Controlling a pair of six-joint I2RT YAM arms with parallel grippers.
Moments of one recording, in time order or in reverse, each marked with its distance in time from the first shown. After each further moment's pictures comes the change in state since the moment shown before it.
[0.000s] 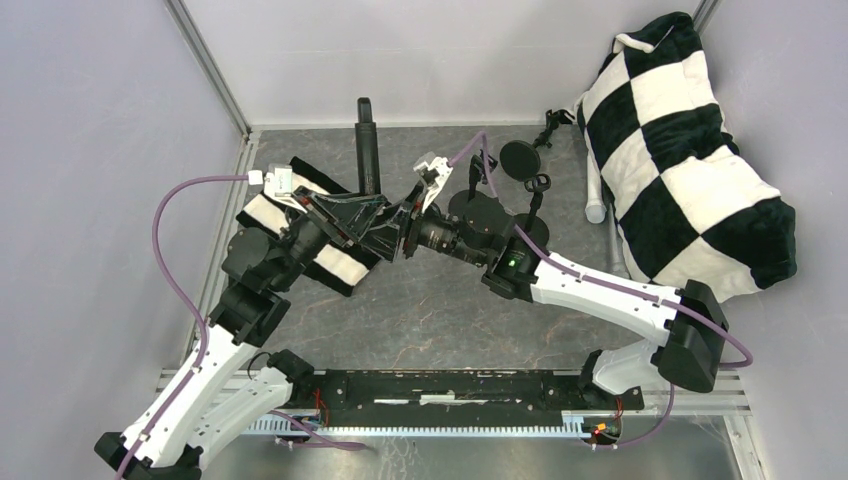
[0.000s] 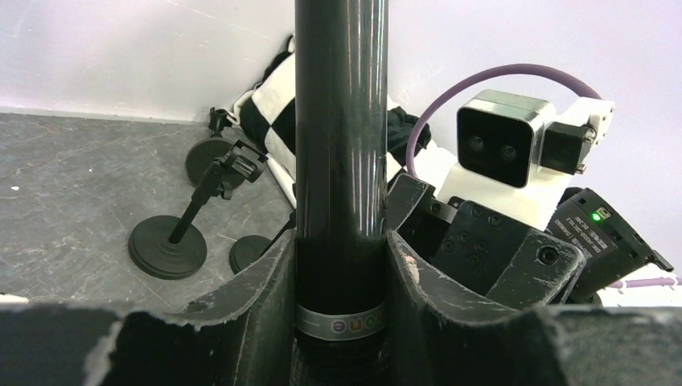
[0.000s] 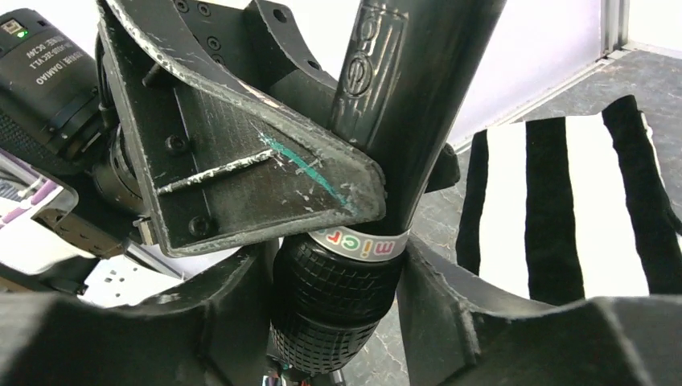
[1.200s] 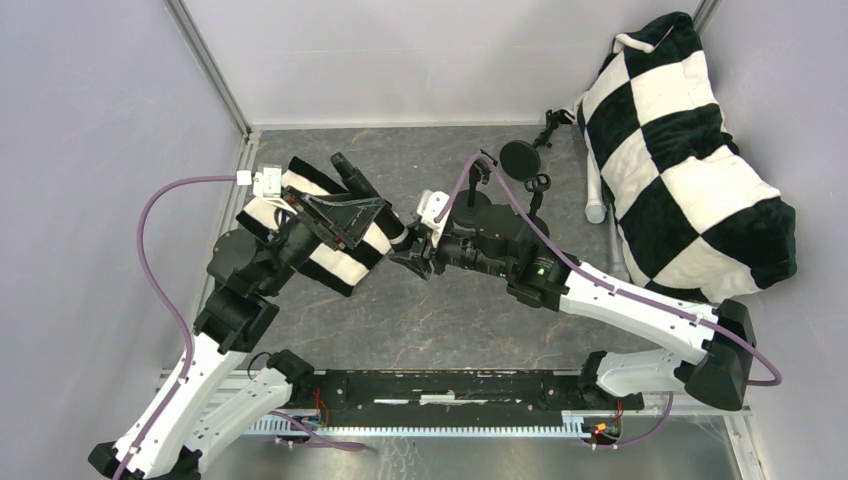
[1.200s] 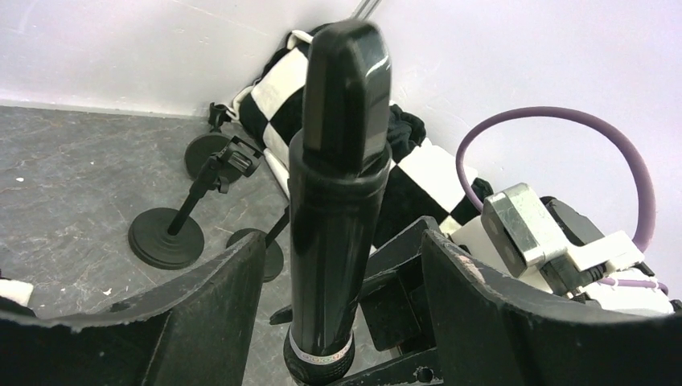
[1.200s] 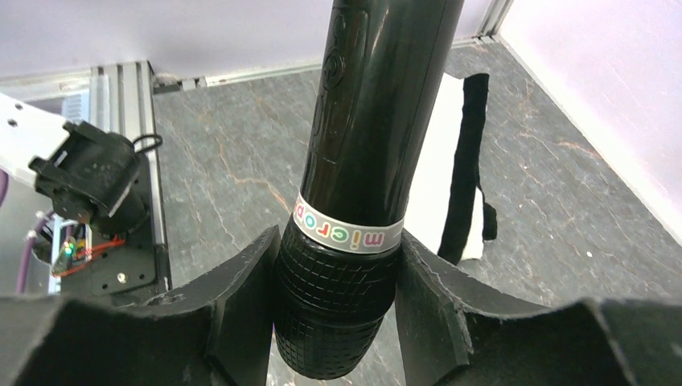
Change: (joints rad) left arm 0.000 -0.021 0.079 -0.129 -0.006 0.000; right arm 0.002 -0.151 -0.063 -0.332 -0.010 -0.608
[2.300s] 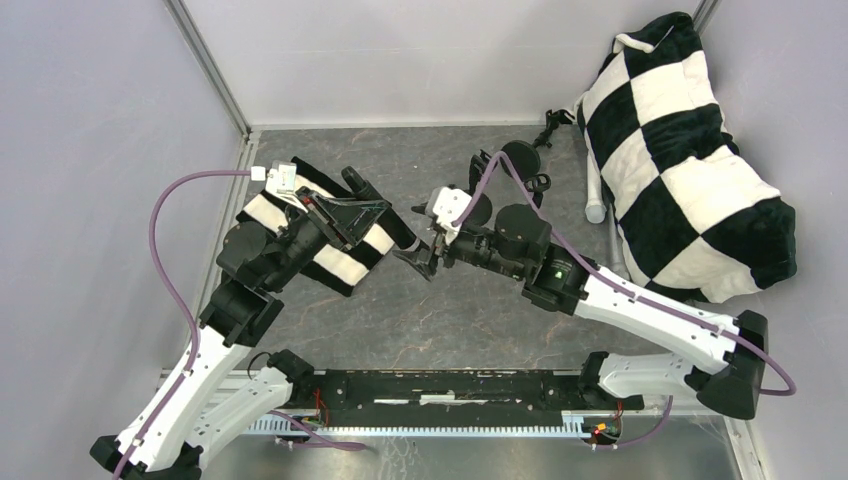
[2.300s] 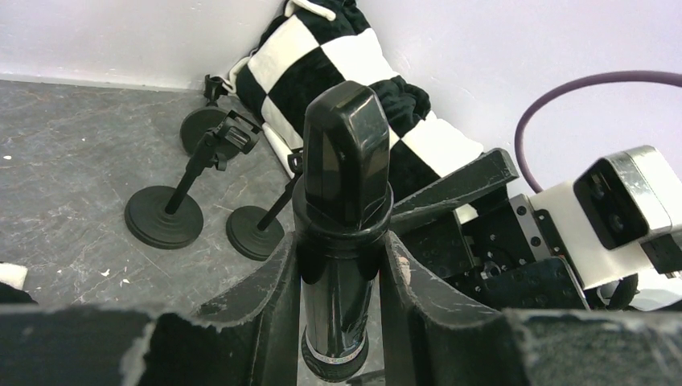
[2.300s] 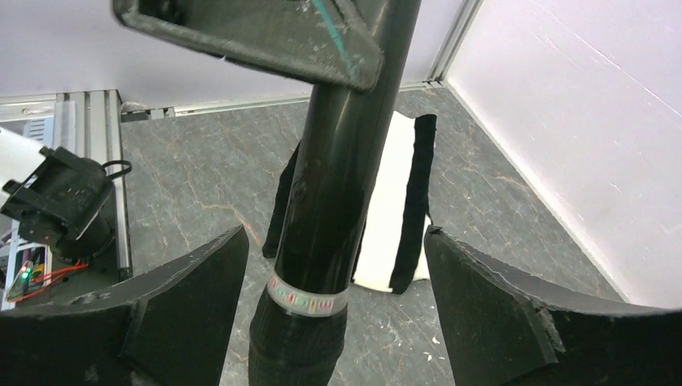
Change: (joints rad) left arm 0.000 0.026 0.002 -0.023 0.051 0.011; right arm 0.000 -0.098 -0.008 -0.006 0.055 -0.100
